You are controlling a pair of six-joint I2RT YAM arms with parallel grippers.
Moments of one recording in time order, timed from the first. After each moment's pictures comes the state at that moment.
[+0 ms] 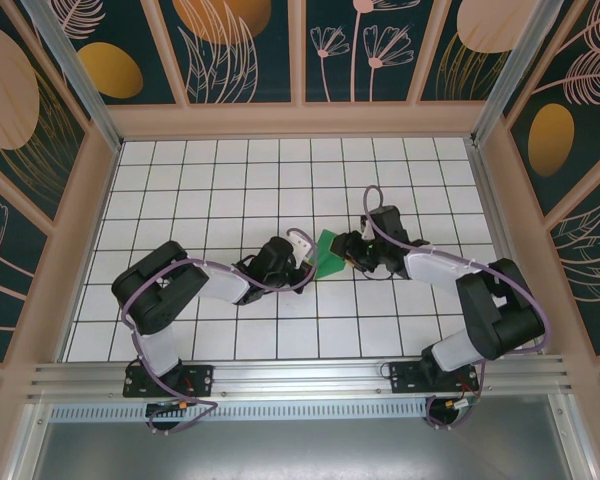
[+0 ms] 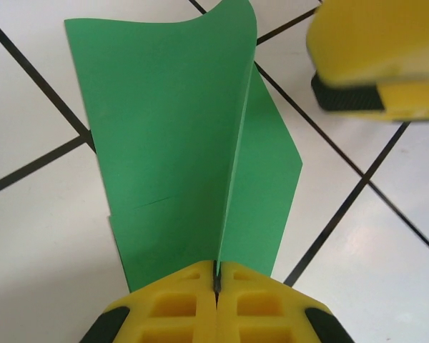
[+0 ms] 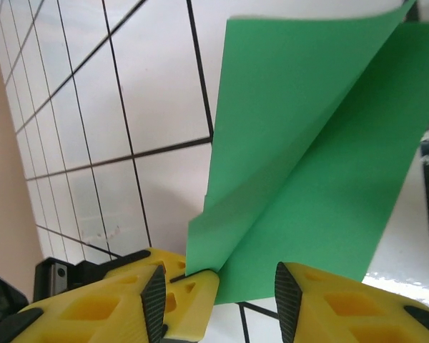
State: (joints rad) left arm -0.83 1.82 0.69 0.48 0.18 -0.33; right arm 0.45 1.48 0.66 -0.01 -0.46 0.87
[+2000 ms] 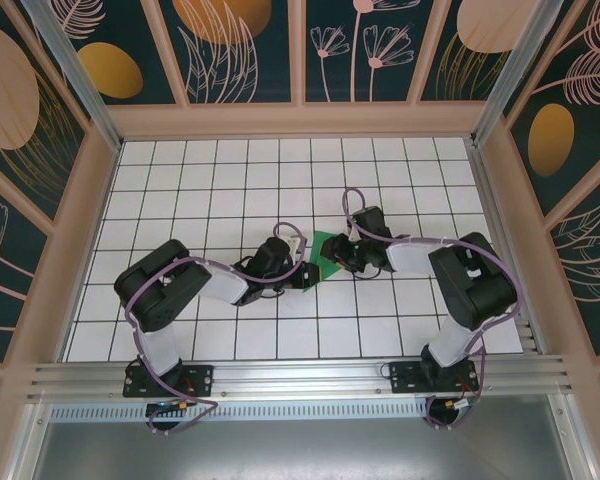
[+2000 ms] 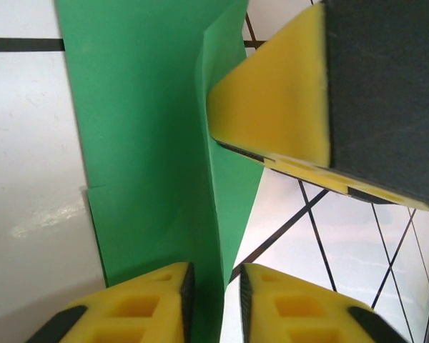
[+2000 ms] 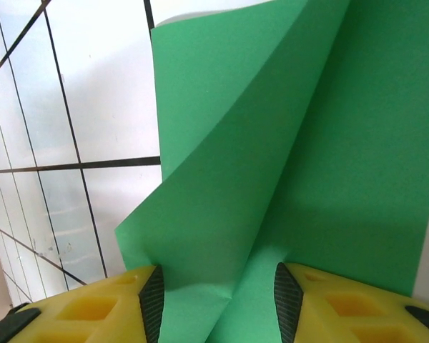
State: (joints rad) left arm -0.81 1.83 0.67 0.55 0.31 -0.79; right arm 0.49 1.70 0.75 0.03 -0.43 0.83
